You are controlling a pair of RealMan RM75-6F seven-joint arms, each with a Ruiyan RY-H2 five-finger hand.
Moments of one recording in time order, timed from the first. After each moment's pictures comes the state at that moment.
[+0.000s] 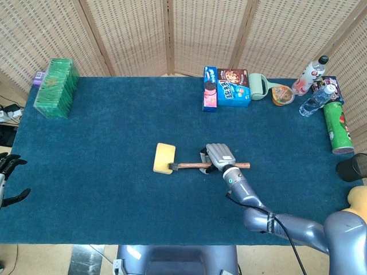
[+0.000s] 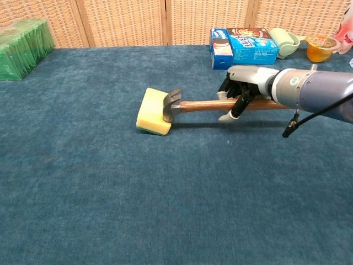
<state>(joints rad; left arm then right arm) -0.11 -1.00 -0.07 -1.68 1.47 1.48 0.07 0.91 -1.65 0.26 -1.33 -0.71 0.78 -0.34</state>
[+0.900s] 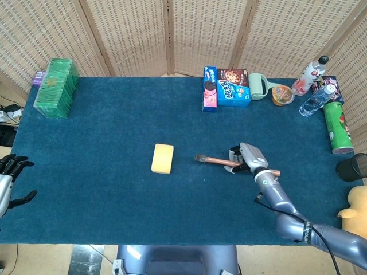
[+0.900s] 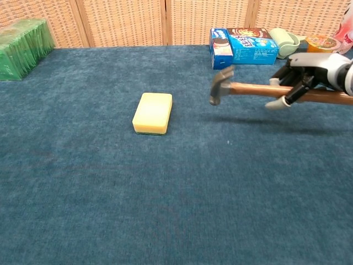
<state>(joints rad) -0.12 -1.01 -0.06 -1.72 1.50 1.49 0.09 0.72 -1.42 0.26 -1.46 -0.84 0.75 0.01</state>
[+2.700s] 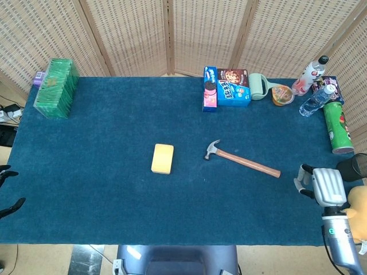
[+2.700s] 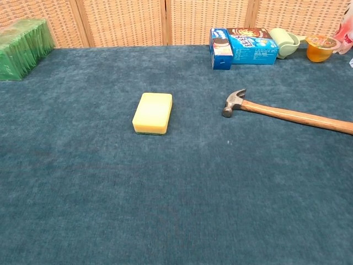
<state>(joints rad) -0.02 -1.11 -0.04 -1.57 1.51 1.63 -0.01 0.25 -1.25 0.07 -1.48 -1.37 1.44 0.01</state>
